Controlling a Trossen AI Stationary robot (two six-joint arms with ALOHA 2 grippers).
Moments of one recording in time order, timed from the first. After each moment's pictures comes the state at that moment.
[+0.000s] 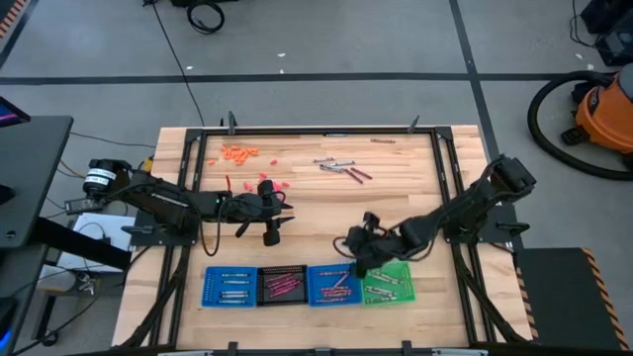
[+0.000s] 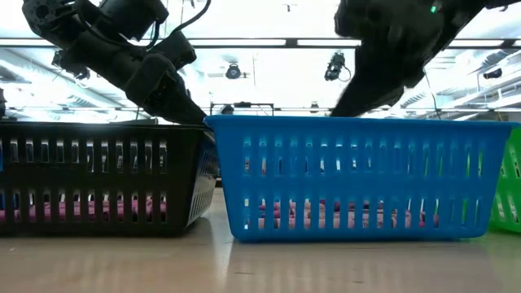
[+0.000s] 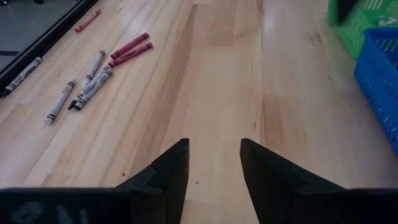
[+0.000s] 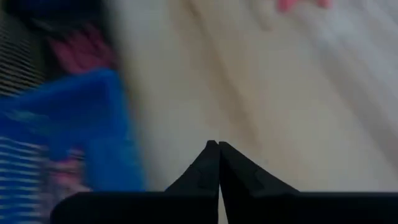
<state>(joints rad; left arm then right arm) -0.07 1.32 0.48 0.32 -0.26 -0.04 0.43 1.60 0.90 -0.19 0.51 0.58</state>
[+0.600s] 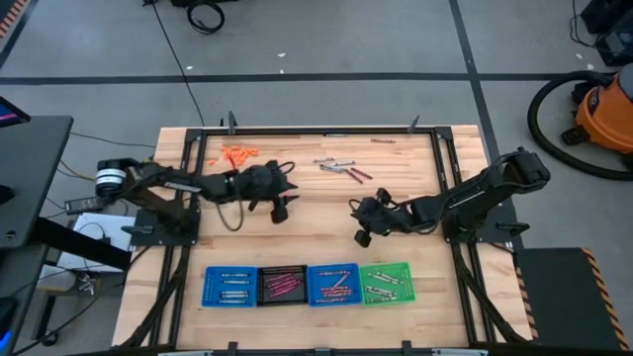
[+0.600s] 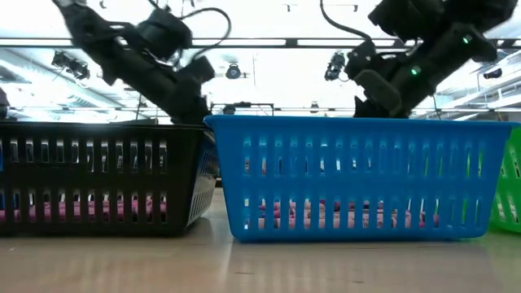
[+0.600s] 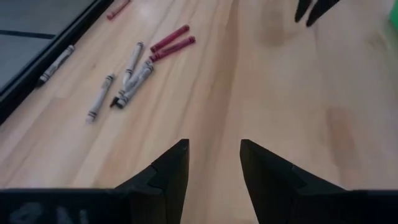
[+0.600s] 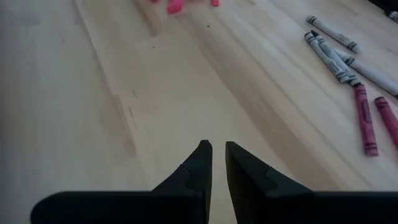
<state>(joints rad) 0.19 1.41 0.57 0.30 -0.07 0.05 0.20 1.44 0.61 0.03 0.53 0.50</state>
